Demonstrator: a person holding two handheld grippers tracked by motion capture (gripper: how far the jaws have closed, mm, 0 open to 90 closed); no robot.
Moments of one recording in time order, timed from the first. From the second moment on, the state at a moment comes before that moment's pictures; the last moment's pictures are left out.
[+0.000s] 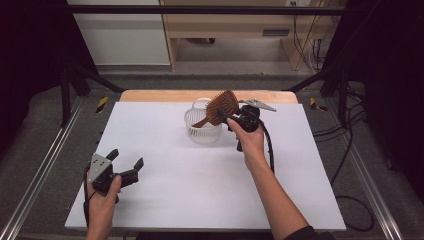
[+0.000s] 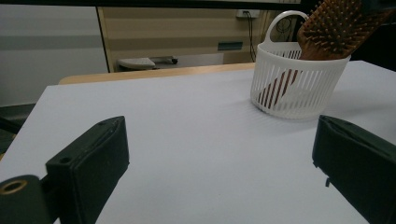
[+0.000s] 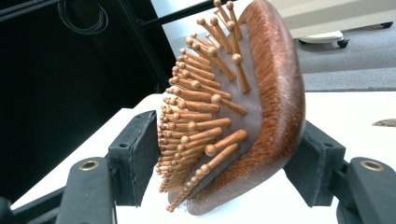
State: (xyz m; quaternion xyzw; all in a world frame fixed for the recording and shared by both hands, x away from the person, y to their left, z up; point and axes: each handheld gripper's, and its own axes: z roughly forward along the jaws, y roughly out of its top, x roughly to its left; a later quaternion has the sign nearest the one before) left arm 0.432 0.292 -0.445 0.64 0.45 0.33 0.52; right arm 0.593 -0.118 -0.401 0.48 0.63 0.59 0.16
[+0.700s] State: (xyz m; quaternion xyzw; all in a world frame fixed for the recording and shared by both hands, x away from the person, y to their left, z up) left arm 0.432 0.295 -0.444 0.64 0.45 0.34 0.53; right arm 0.593 -0.118 -0.402 0.49 0.64 0.56 0.16
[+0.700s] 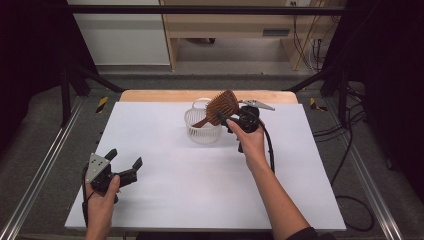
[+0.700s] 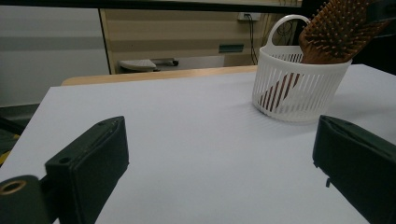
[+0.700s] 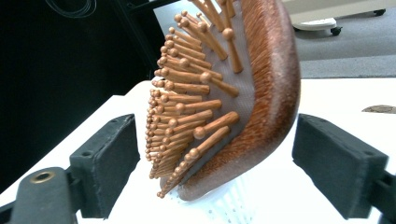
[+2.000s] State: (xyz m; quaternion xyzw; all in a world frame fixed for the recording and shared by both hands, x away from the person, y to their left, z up) left arm 0.432 0.298 -0.442 0.63 0.45 0.34 0.53; right arm 0.581 -0.134 -0.395 0.47 0.67 0.54 0.20
